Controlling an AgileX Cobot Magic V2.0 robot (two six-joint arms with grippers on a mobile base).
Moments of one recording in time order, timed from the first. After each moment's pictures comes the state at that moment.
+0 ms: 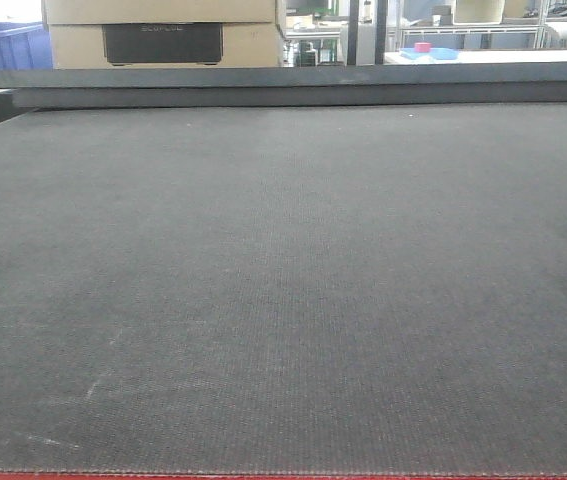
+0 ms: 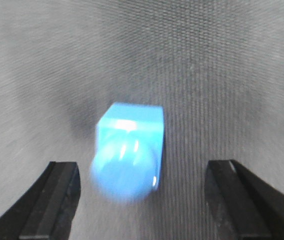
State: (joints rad) left arm -0.06 1.28 -0.97 -0.08 0.93 0.00; right arm 0.03 1.45 -0.90 0.13 0.99 0.05
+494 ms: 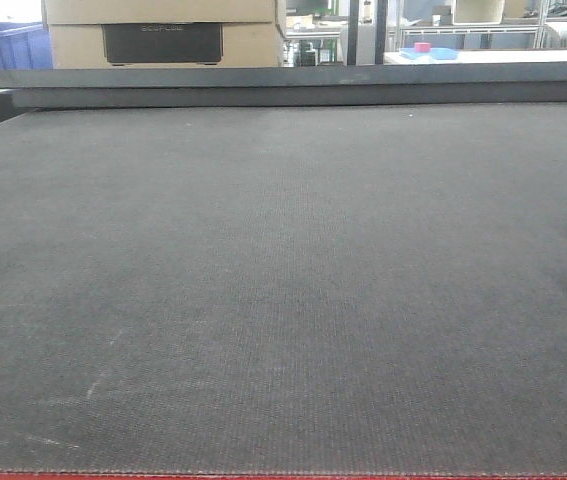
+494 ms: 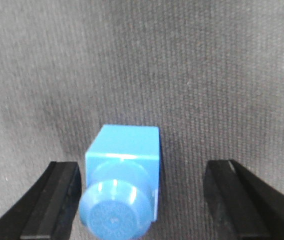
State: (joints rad) left arm -0.06 1.28 -0.97 -0.08 0.92 0.00; right arm 0.04 1.48 -0.90 0.13 0.95 0.09
